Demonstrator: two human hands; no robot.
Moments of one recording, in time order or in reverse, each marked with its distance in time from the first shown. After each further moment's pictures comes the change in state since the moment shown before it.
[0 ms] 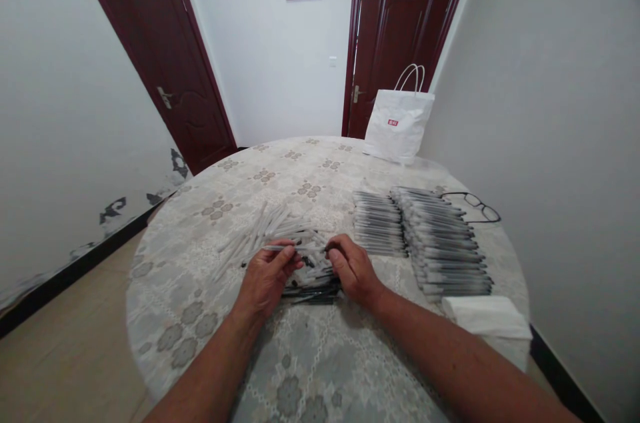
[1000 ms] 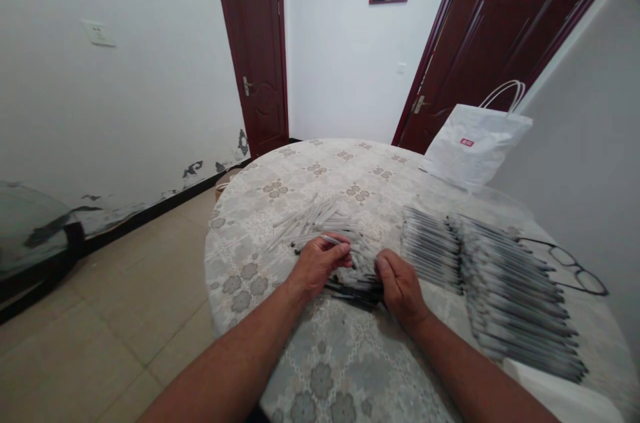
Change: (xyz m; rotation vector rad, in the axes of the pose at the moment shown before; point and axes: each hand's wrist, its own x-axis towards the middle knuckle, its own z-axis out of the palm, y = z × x) left_hand -0.002 -0.005 -0.001 -0.054 -0.124 0.006; right_hand -0.004 0.019 0.006 -0.138 -0.057 -0.085
